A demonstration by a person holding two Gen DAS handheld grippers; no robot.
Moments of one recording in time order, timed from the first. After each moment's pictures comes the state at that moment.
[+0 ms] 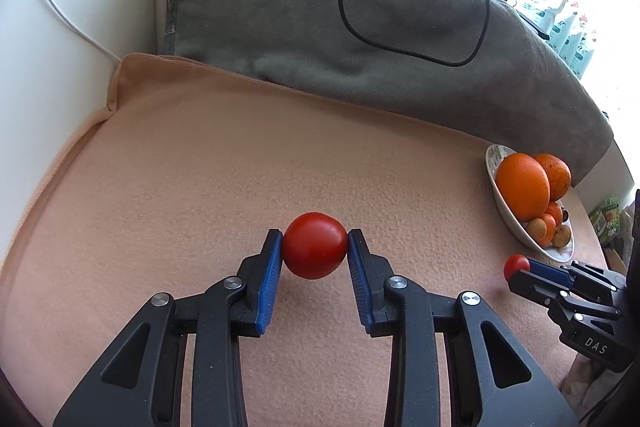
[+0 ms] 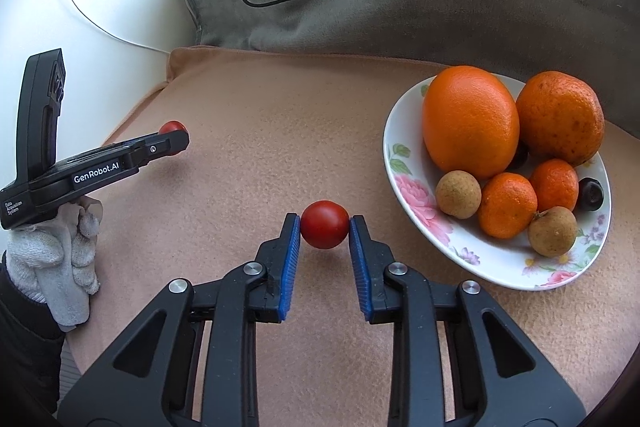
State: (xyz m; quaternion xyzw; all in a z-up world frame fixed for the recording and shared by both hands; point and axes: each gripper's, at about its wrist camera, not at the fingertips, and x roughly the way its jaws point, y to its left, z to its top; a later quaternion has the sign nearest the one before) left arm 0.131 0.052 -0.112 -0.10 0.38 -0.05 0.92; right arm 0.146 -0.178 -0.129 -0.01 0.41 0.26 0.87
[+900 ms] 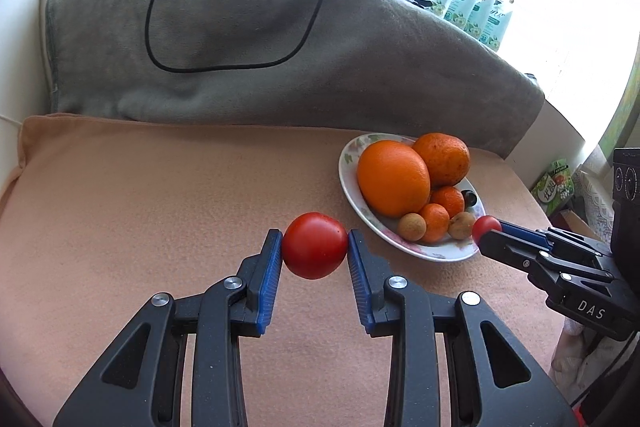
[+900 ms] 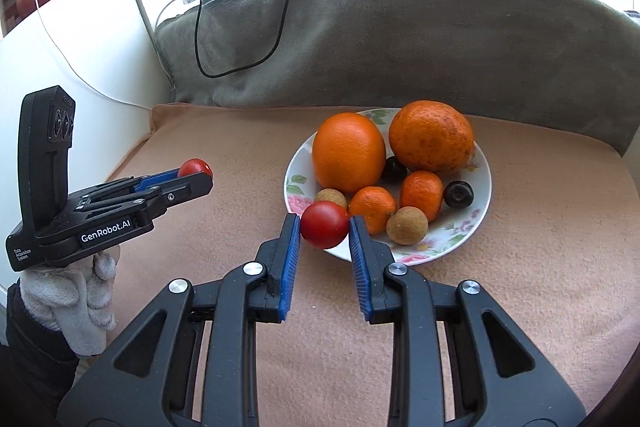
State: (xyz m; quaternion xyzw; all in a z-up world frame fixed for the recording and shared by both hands) left arm 0.128 -0.056 -0.080 -0.06 0.36 -0.17 0.91; right arm 0.124 -0.271 -0.086 0.03 0.36 0.21 0.91
